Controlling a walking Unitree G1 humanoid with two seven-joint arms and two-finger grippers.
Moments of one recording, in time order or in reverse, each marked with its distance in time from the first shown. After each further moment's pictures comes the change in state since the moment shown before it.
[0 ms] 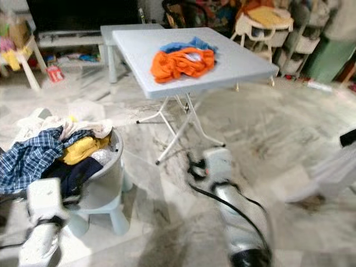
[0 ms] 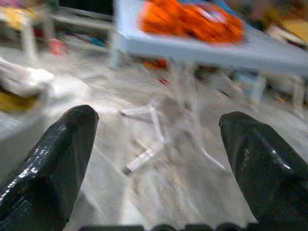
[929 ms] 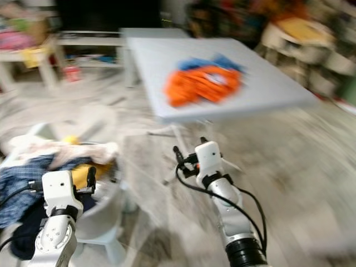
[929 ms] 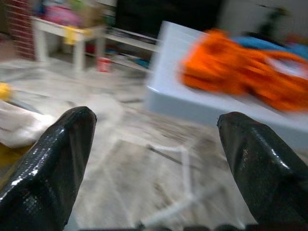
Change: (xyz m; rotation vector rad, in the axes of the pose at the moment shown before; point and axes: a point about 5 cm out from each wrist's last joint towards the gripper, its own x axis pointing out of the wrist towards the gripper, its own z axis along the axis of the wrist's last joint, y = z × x) left arm 0.006 -0.025 0.016 -0.051 -0.044 -0.052; right arm 0.008 0.009 0.003 -0.025 -0.031 0.110
